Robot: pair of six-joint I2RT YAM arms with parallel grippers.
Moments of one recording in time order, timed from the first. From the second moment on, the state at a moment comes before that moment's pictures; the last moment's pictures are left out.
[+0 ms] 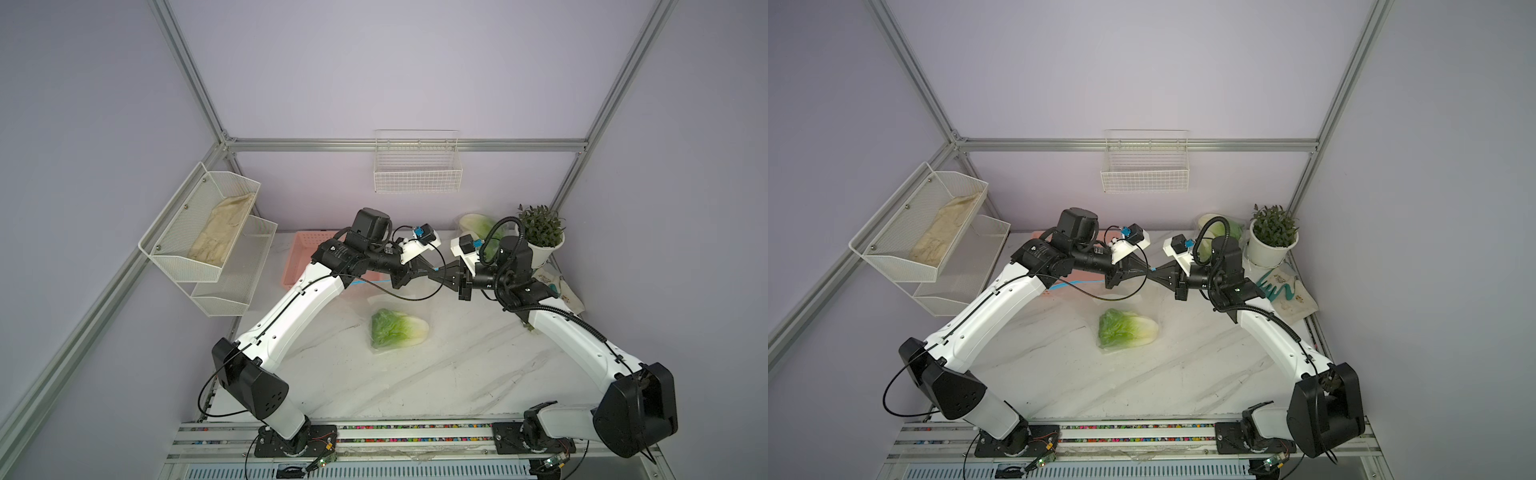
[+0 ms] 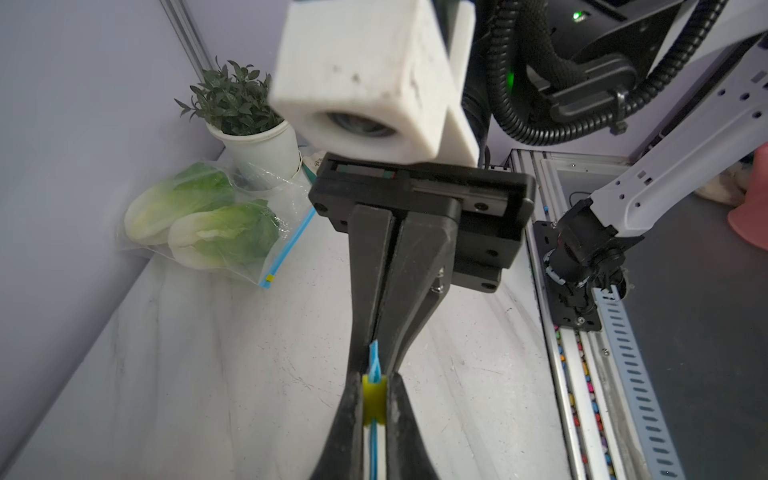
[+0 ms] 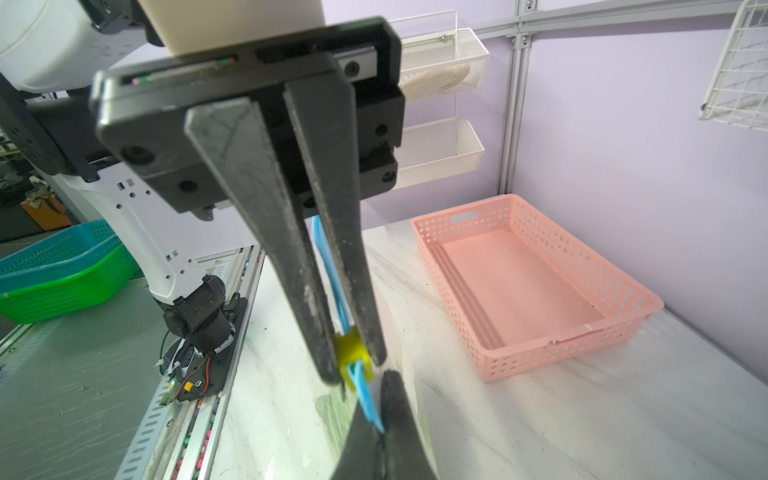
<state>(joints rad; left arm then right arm) -0.59 1.60 1.75 -0.76 0.67 0.45 0.32 1.34 1.06 0.05 -1.04 -0.10</state>
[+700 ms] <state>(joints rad) -0.55 1.53 1.64 -0.72 0.63 0.45 0.34 1.34 1.06 0.06 -0.95 -0.08</state>
